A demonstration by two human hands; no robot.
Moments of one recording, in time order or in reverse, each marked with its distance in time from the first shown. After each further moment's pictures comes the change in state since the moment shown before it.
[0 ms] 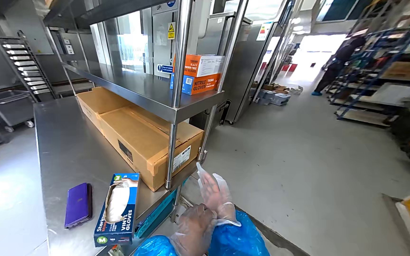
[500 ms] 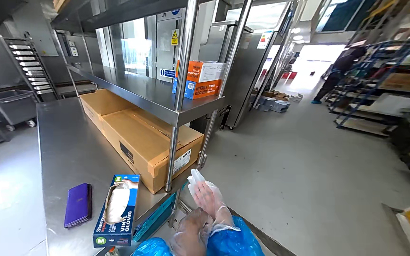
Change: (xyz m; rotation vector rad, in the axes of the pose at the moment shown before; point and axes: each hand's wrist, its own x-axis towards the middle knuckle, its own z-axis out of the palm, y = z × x) left_hand 0.003 0.011 -0.024 -0.287 -0.313 -0.288; right_hand -0.018 0.007 0.001 0.220 -0.045 0.118
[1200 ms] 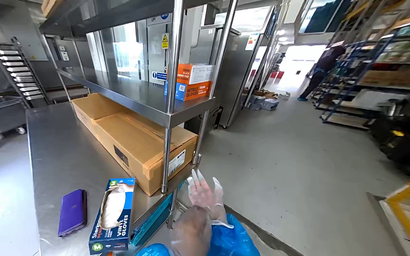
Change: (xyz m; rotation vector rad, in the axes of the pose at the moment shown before) left_hand -0.001 0.025 0.012 0.273 0.322 0.013; right_hand 0.019 0.009 -0.016 0.103 -0.097 -0.076
